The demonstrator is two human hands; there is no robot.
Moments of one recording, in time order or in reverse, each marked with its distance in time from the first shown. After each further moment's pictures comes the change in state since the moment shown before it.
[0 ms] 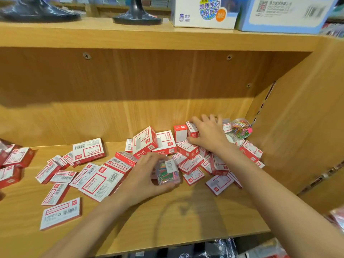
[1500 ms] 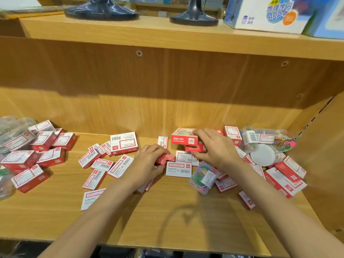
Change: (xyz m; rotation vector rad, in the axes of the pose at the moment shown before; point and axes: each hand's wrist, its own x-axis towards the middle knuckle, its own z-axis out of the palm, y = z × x) left_hand -0.010 -0.056 -0.046 0.237 0.008 -0.168; right_hand -0.010 -0.068 0.007 0.188 0.108 -0.325
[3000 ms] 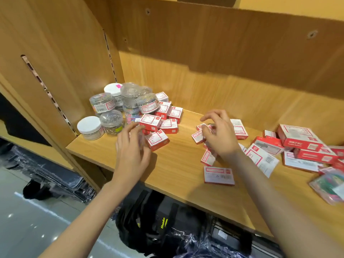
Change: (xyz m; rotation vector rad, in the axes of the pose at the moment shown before) left_hand -0.206 -0.153 -0.119 0.121 0.661 -0.433; right_hand 0.093 -0.264 0.068 0.650 0.059 0.066
